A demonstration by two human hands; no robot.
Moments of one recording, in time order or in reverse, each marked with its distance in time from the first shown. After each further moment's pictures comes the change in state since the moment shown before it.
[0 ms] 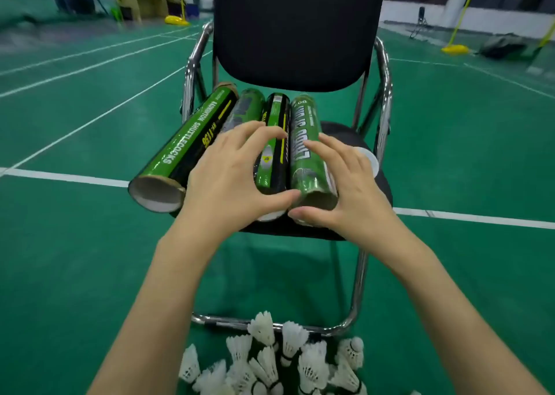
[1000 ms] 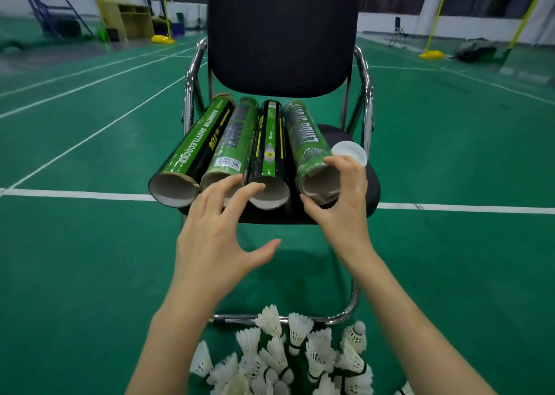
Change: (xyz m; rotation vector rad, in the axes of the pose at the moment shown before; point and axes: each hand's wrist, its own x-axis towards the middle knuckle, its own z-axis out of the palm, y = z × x) left_hand -0.088 -0.013 0.007 0.049 0.137 -0.015; right_hand -0.030 -0.014 0.047 0.238 0.555 0.124
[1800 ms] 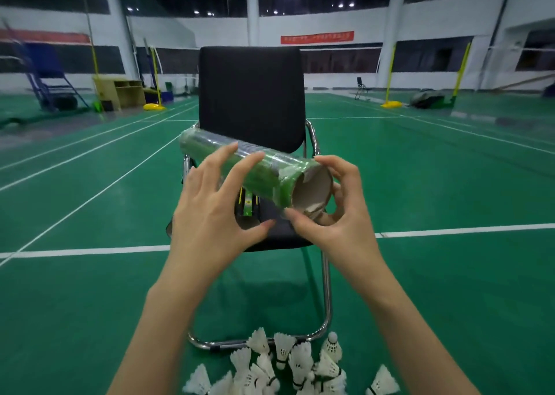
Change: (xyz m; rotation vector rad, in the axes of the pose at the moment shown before) left_hand 0.009 0.118 -0.135 0.018 0.197 0.254; right_hand -0.020 -0.178 -0.159 0.578 -0.104 0.044
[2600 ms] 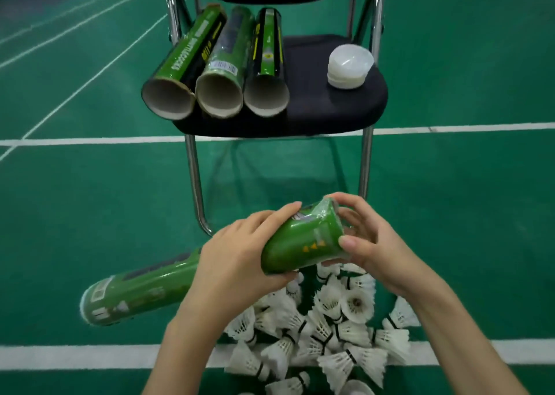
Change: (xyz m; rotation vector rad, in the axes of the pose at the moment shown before) left_hand -0.175 -0.054 0.110 -0.060 -0.687 -0.141; right_hand -0.118 0.190 -0.010 0.426 -0.308 0.824
